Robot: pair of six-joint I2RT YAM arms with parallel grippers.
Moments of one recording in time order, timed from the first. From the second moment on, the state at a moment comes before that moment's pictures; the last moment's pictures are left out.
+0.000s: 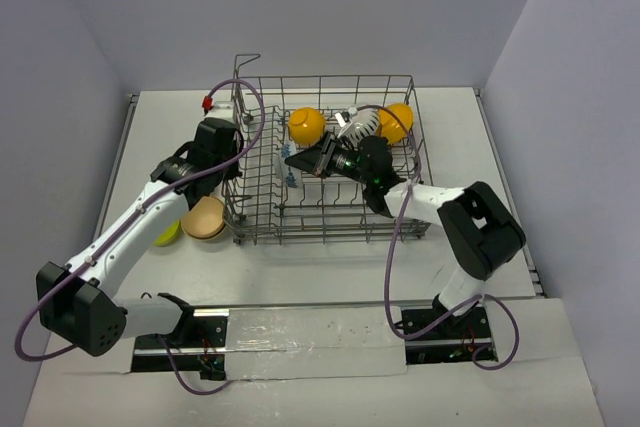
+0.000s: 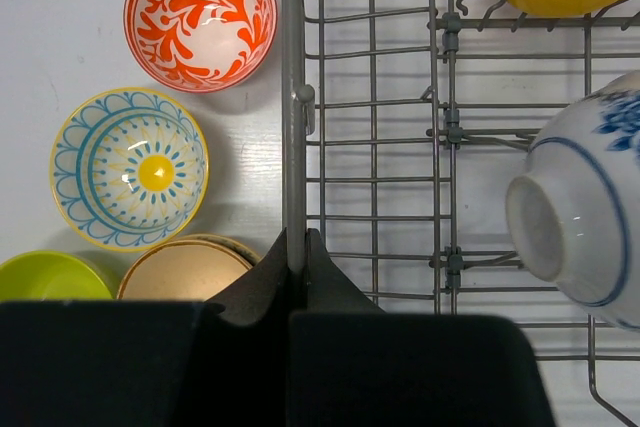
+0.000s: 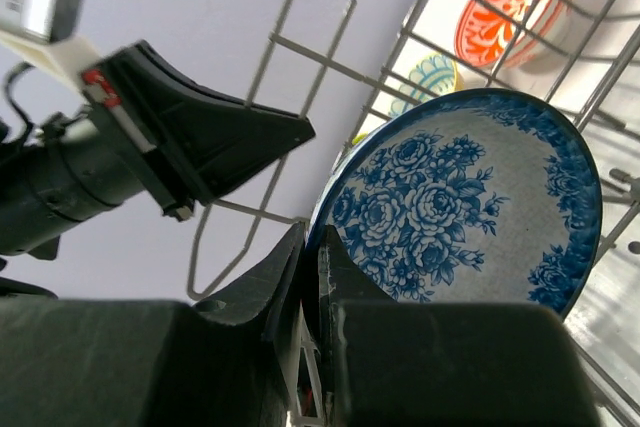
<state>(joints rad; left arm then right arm) -0.49 1.27 1.14 -0.58 -0.37 -0.31 0.57 1.67 0.85 0.85 -0.52 1.06</state>
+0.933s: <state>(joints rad) -0.49 1.25 1.11 -0.54 -0.36 -0.29 0.60 1.67 0.78 0.91 -0.39 1.05</state>
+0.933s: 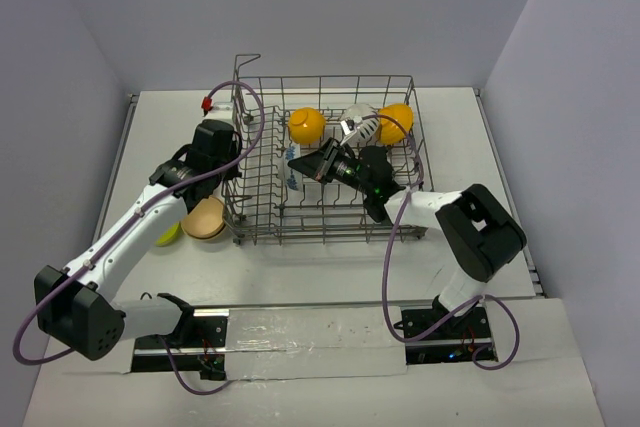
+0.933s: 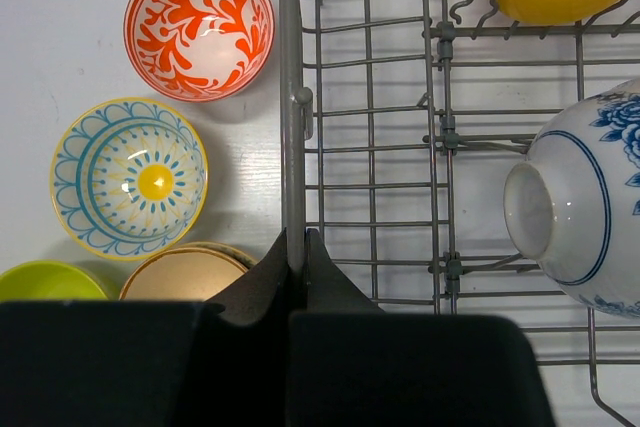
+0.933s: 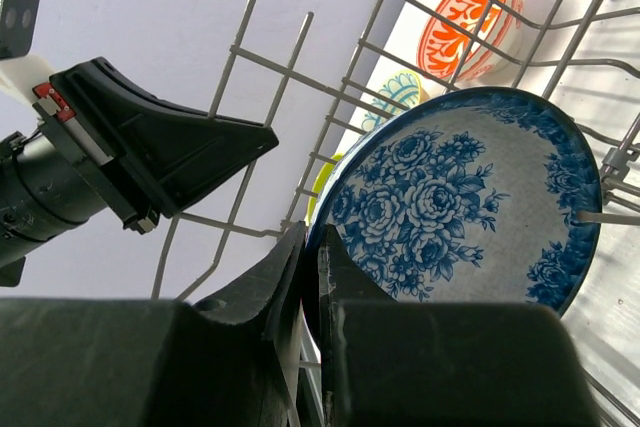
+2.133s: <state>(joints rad) -0.50 1.24 1.10 -0.52 -0.37 -0.28 0.60 1.60 0.95 0.26 -0.32 0.86</state>
